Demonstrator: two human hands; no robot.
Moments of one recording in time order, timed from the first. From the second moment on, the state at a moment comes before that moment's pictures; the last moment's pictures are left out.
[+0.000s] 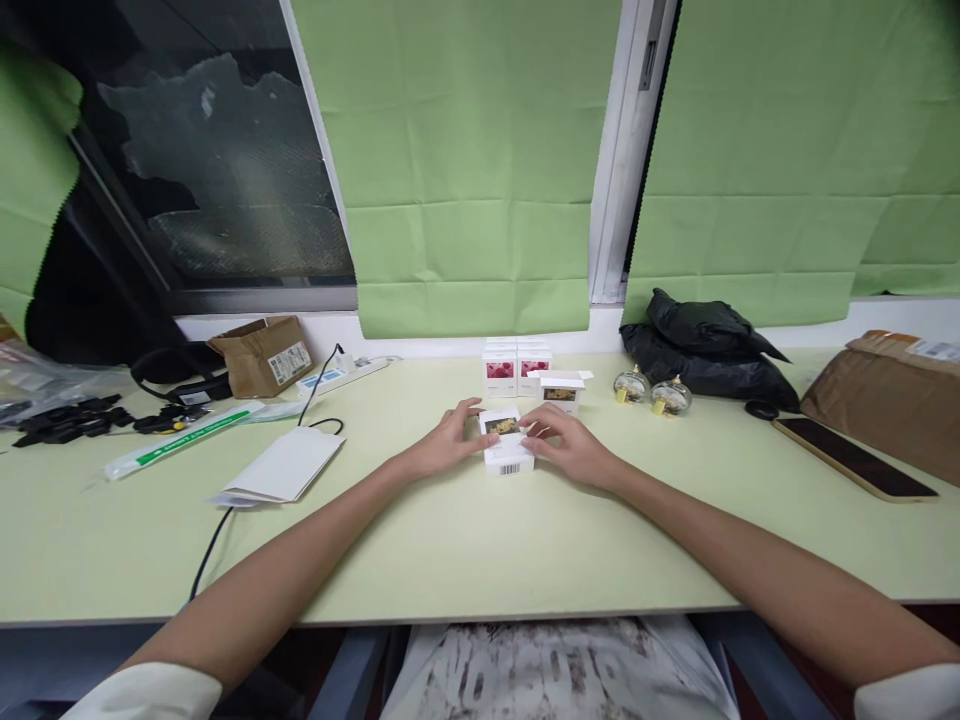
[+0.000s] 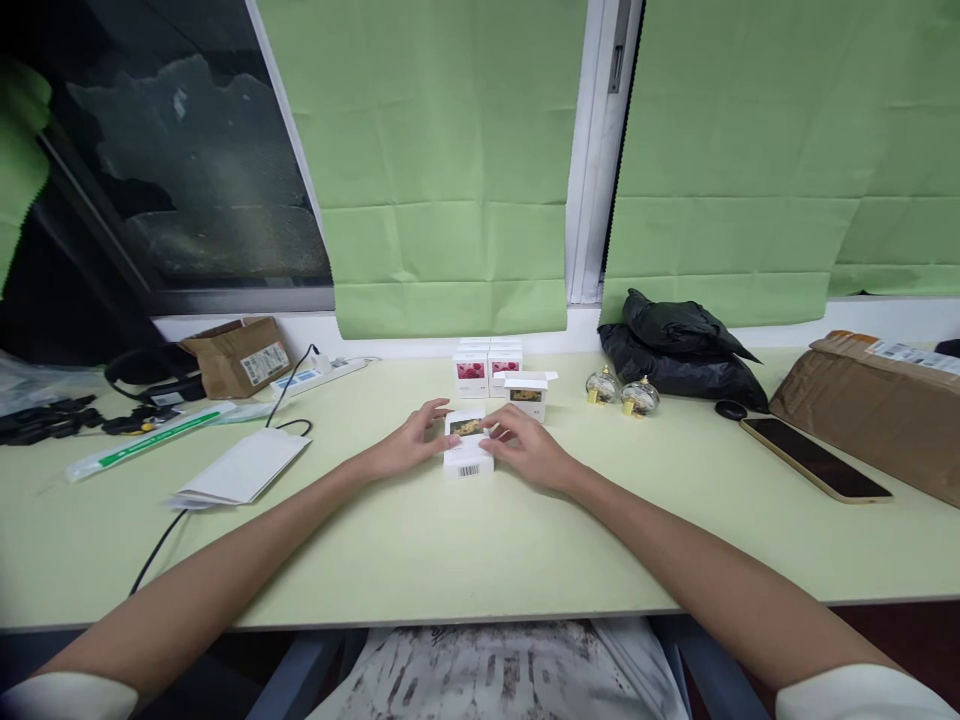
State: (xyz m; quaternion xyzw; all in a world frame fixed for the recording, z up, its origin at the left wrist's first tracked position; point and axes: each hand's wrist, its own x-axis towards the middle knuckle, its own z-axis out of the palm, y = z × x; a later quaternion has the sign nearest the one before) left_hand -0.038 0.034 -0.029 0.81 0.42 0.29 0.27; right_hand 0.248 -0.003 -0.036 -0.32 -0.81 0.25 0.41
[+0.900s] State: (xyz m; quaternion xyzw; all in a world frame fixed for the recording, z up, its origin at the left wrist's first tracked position) left_hand -0.013 0.003 -0.006 0.82 0.31 0.47 0.11; right_hand 0.246 -0.025 -0.015 -0.34 -0.75 0.16 0.54
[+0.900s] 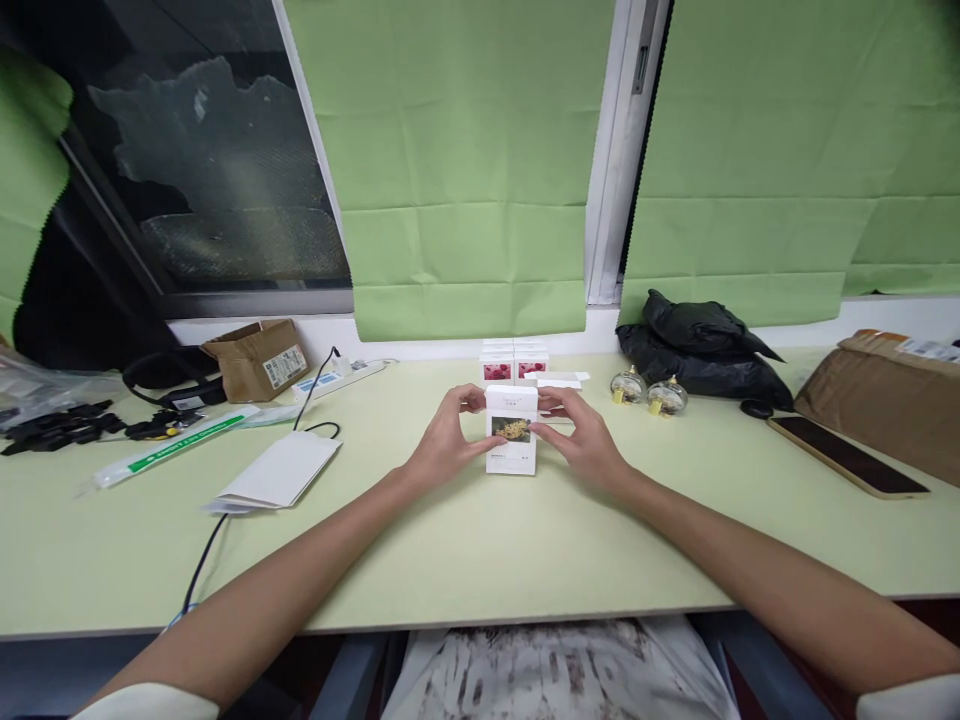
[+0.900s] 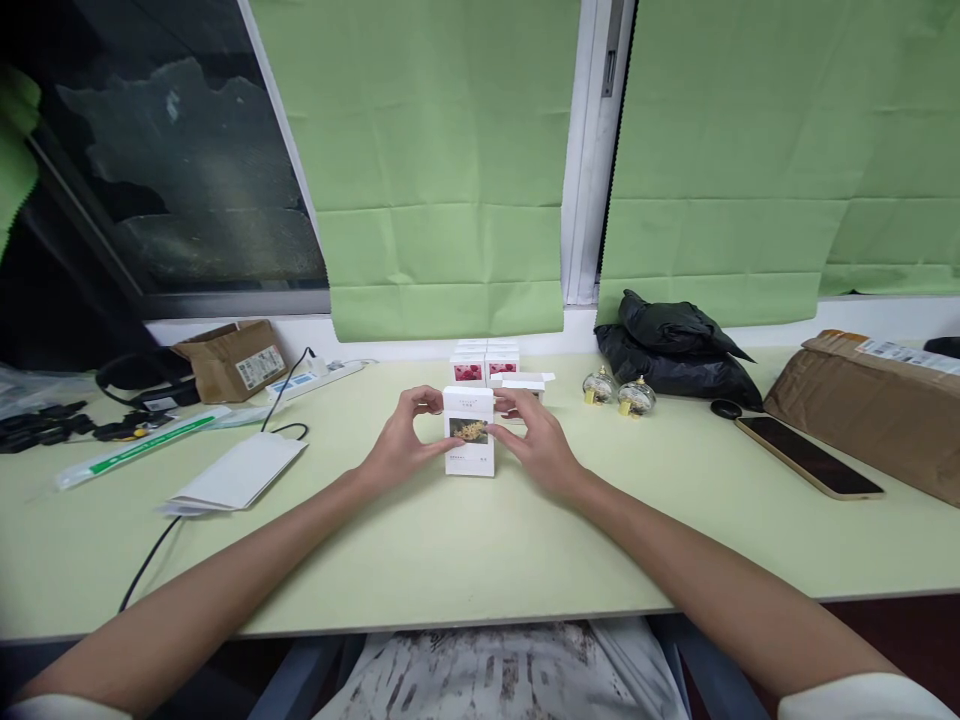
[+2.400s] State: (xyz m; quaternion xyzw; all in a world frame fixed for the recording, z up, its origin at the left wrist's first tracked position) left_hand -0.026 0.015 0.016 0.83 0.29 0.36 0.30; right_hand 0.253 -0.010 -0.019 -0.31 -0.74 0.27 0.52
